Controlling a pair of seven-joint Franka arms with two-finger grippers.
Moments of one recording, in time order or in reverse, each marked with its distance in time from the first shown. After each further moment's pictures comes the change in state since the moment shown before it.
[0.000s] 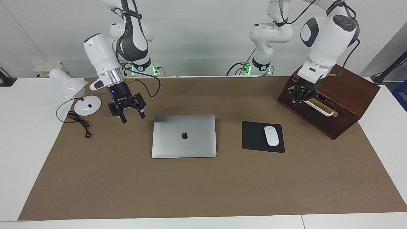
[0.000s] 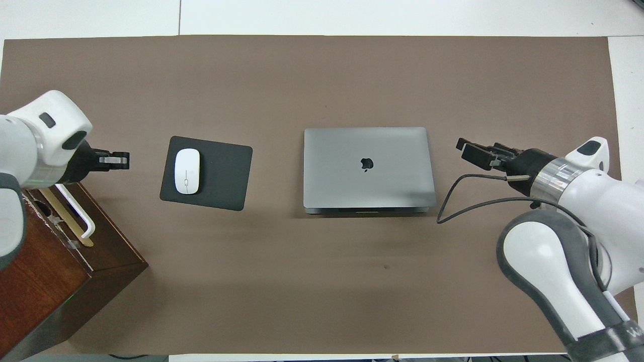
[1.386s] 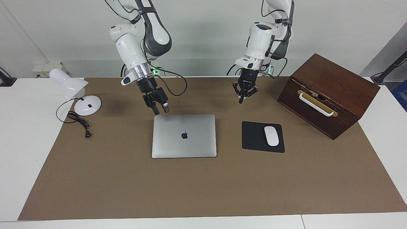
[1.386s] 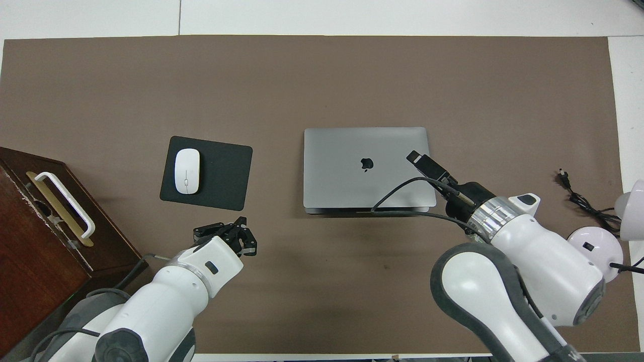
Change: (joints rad) left arm -0.226 -0.227 -0.229 -0.683 -0.002 0.849 -0.281; right arm 0.298 -0.008 0.002 -0.068 0.488 0.279 0.251
